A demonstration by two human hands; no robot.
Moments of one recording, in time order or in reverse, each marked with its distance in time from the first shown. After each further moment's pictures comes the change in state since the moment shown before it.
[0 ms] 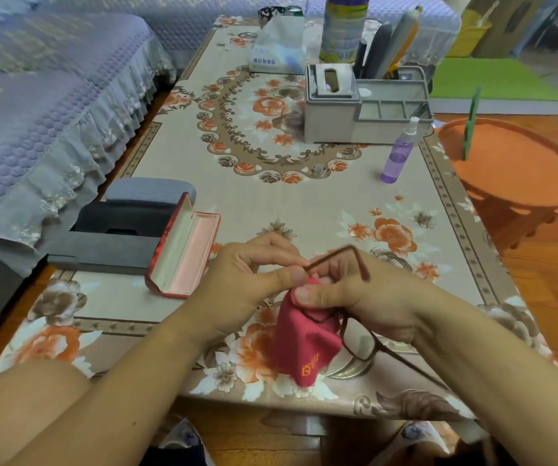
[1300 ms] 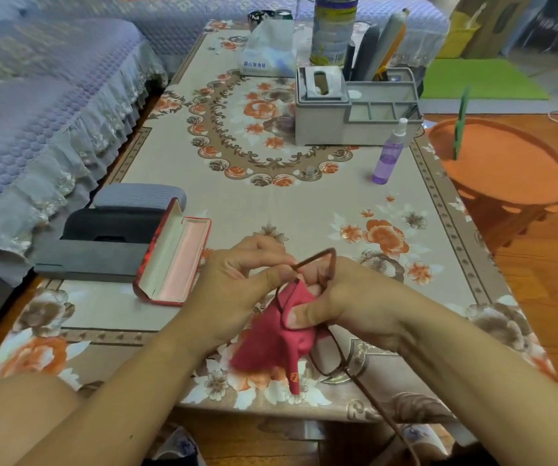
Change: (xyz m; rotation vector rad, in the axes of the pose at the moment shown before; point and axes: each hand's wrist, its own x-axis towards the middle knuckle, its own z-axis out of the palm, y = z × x) left_hand 0.002 -0.010 0.006 0.082 0.087 0.081; right_hand 0.003 0.007 0.001 -0.068 0.071 0.045
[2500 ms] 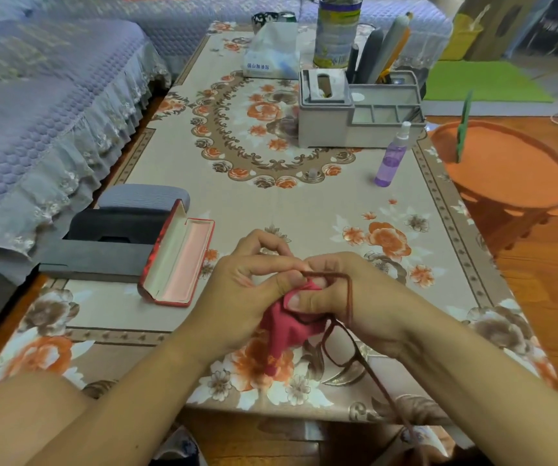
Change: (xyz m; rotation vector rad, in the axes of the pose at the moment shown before) left_hand -0.004 0.011 0.004 0.113 -0.005 -0.034; right_hand -0.006 -0.008 0.007 0.108 0.090 -0.070
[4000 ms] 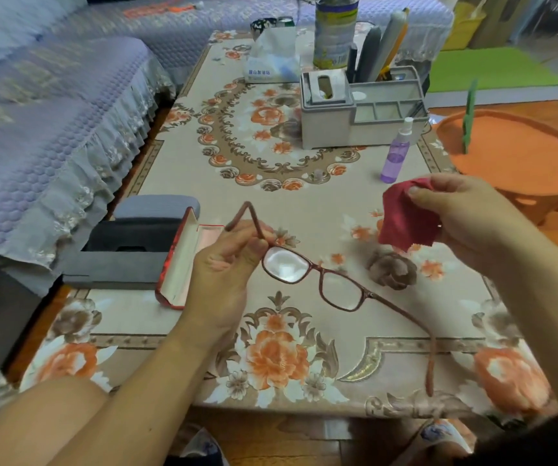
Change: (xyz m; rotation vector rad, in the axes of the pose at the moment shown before) left_hand 0.007 0.003 -0.014 -0.217 0.228 0.074; right_hand 0.005 -0.033 -0.115 -0.102 0.626 -0.099
